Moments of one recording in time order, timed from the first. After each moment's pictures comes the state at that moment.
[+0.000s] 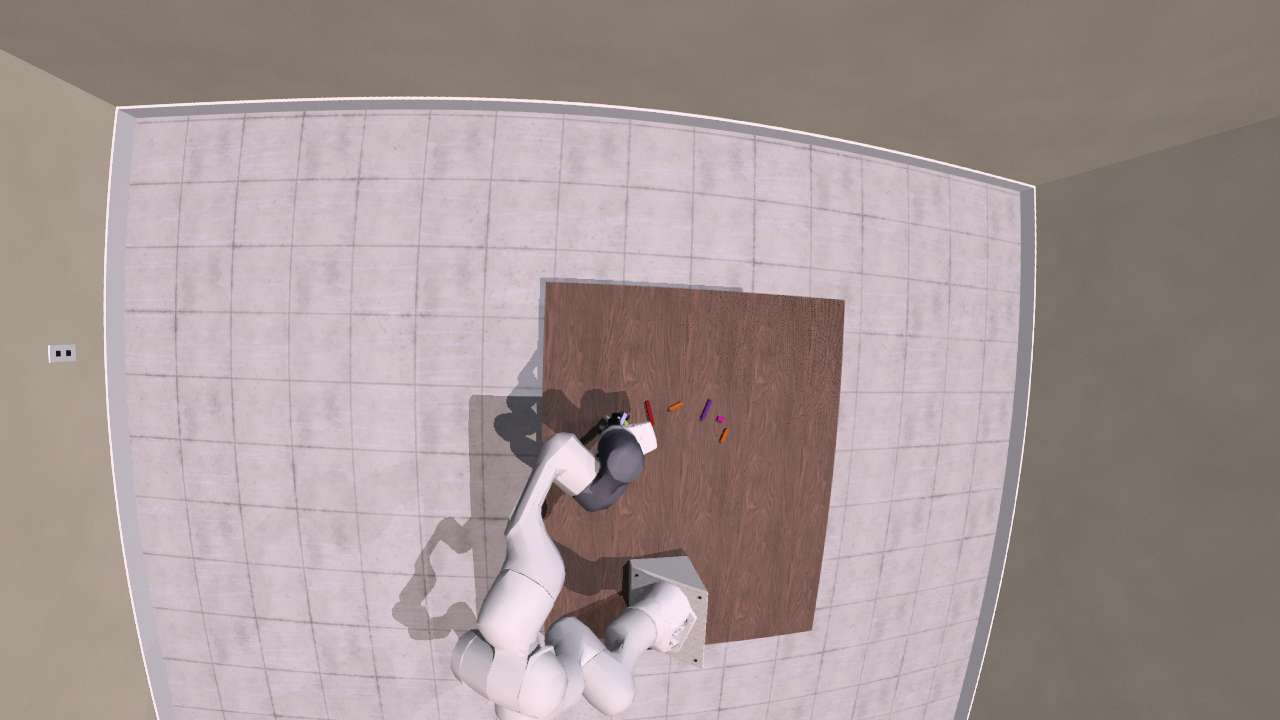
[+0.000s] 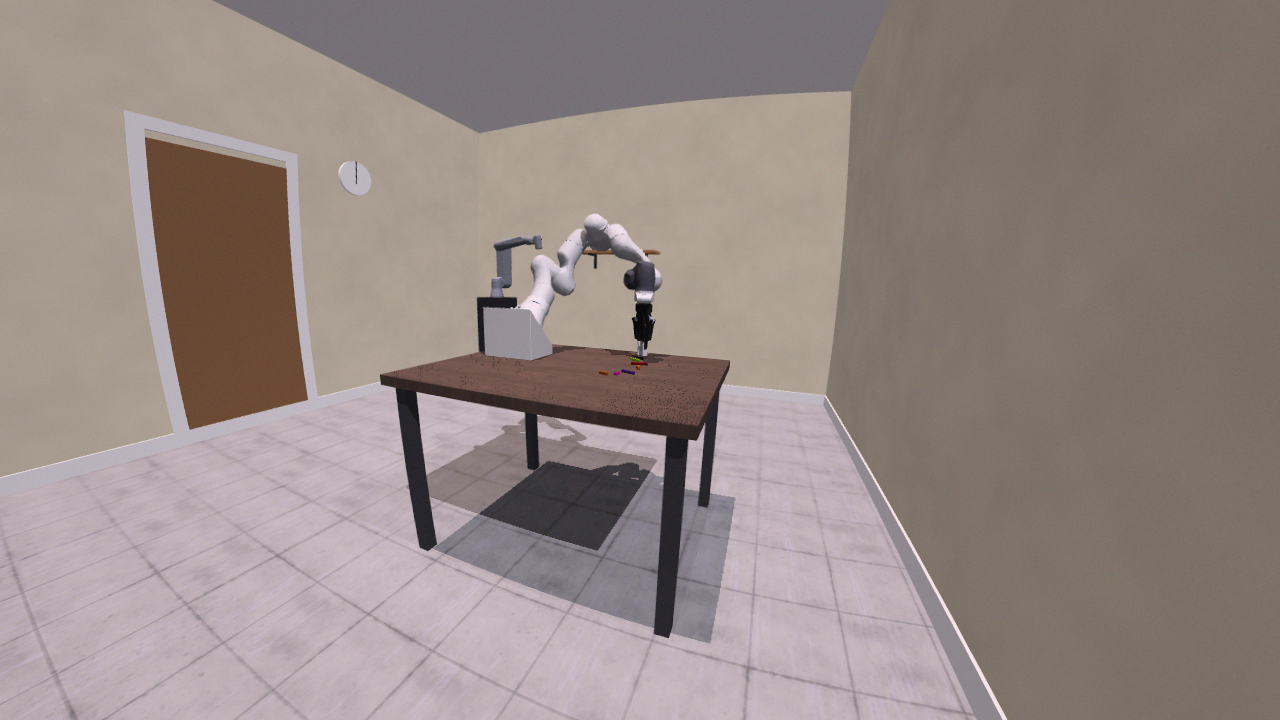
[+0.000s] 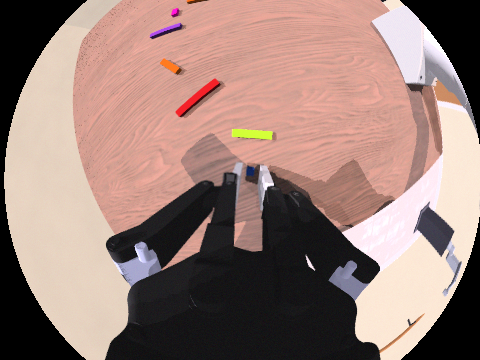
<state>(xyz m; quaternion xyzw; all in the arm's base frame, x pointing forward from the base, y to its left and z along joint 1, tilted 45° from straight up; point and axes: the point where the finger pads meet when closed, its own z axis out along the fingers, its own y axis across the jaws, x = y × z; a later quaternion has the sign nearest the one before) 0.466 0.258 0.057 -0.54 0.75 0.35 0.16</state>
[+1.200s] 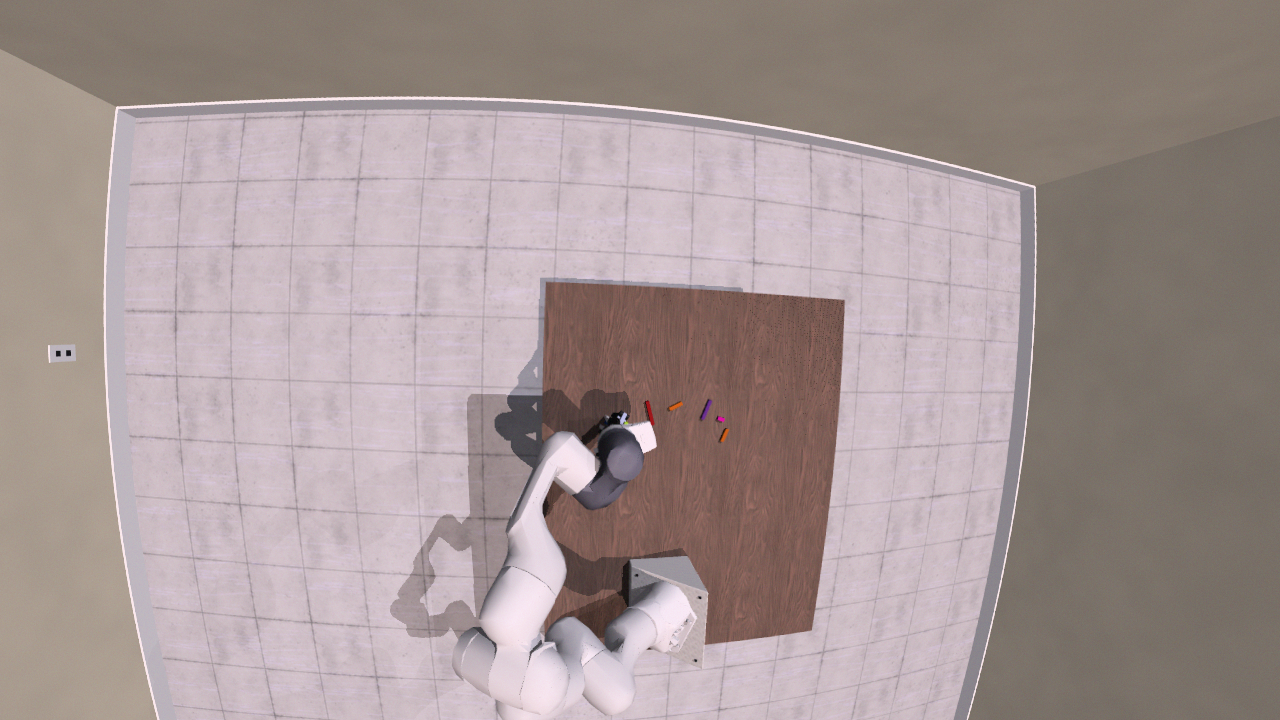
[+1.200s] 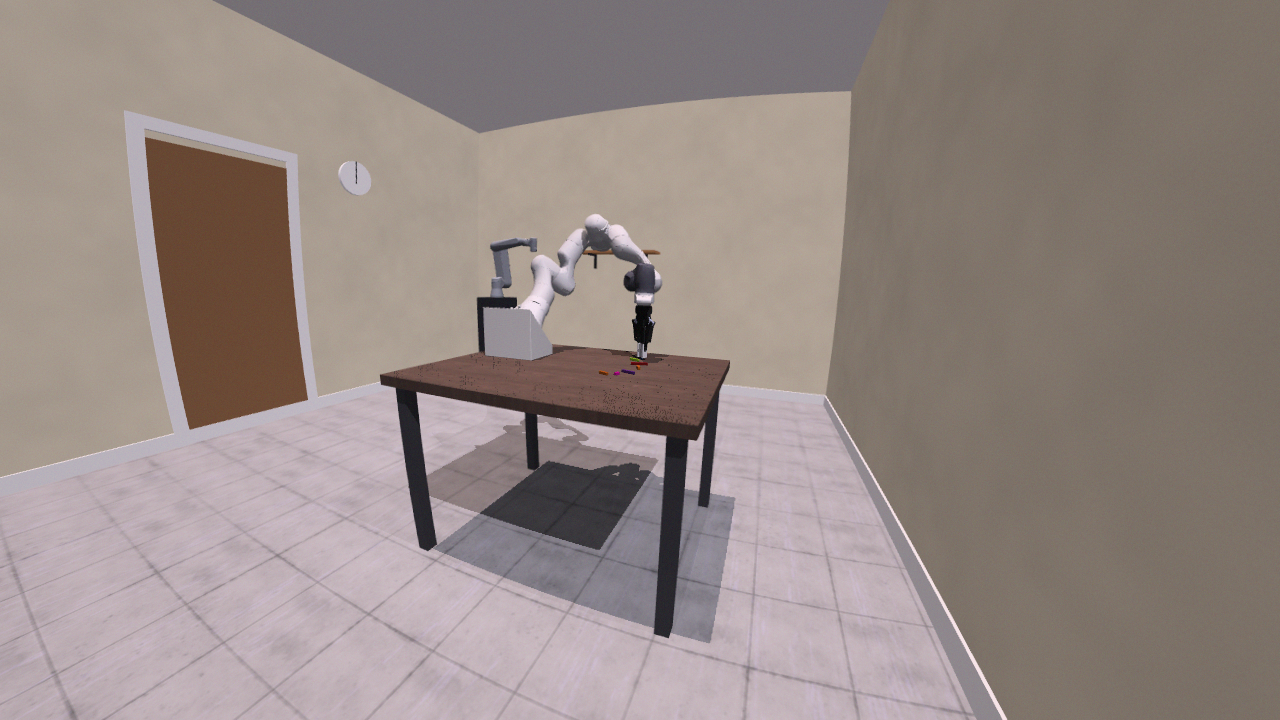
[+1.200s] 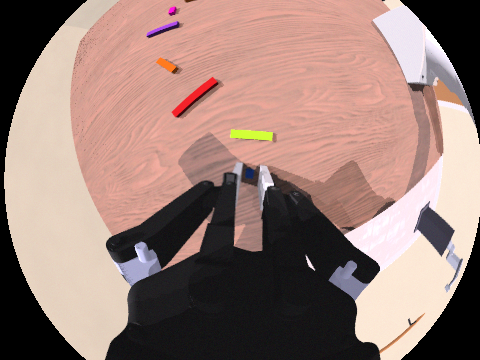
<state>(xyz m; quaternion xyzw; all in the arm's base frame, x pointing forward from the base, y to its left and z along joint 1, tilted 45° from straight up) 0.464 0.264 0.051 -0.53 0.75 0.35 0.16</state>
